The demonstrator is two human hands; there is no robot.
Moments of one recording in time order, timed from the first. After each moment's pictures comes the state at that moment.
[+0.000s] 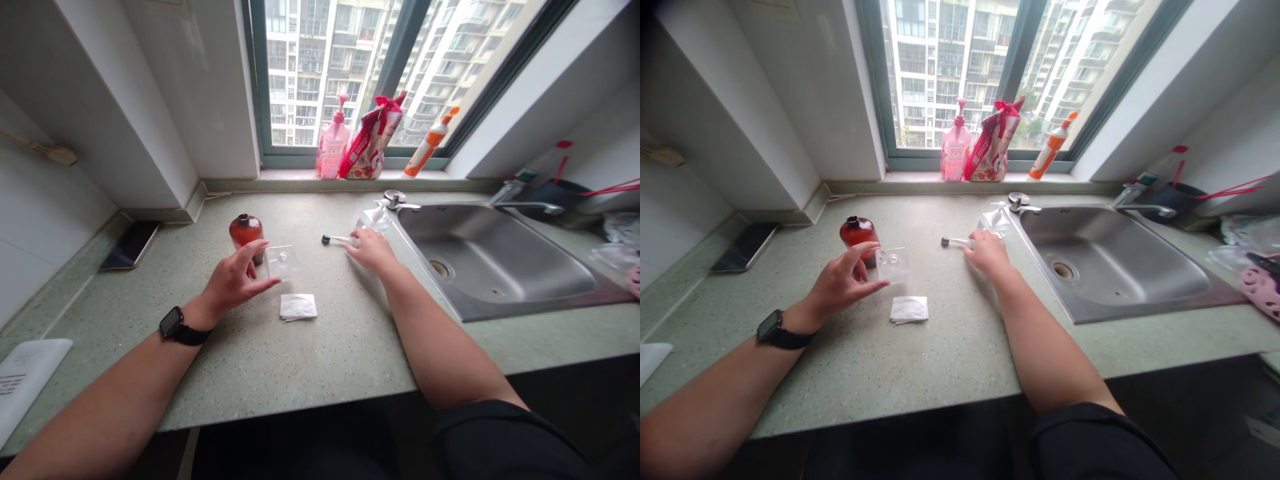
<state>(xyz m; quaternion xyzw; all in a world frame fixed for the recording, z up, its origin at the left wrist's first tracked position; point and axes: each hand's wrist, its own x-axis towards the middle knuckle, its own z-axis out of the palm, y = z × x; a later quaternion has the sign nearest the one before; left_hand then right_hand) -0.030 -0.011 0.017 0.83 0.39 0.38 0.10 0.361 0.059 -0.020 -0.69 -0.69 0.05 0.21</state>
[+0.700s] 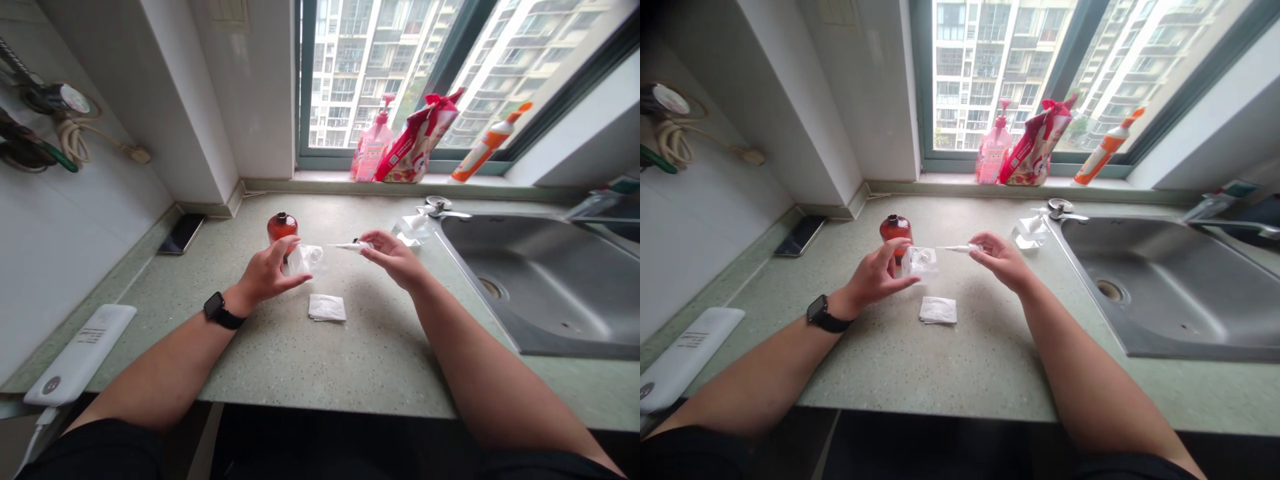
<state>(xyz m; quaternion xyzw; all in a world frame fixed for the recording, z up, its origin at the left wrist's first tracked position) -0.030 -0.012 0.015 0.82 0.41 0.38 0.08 0.306 0.027 0.022 -0.43 -0.68 0.42 0.42</state>
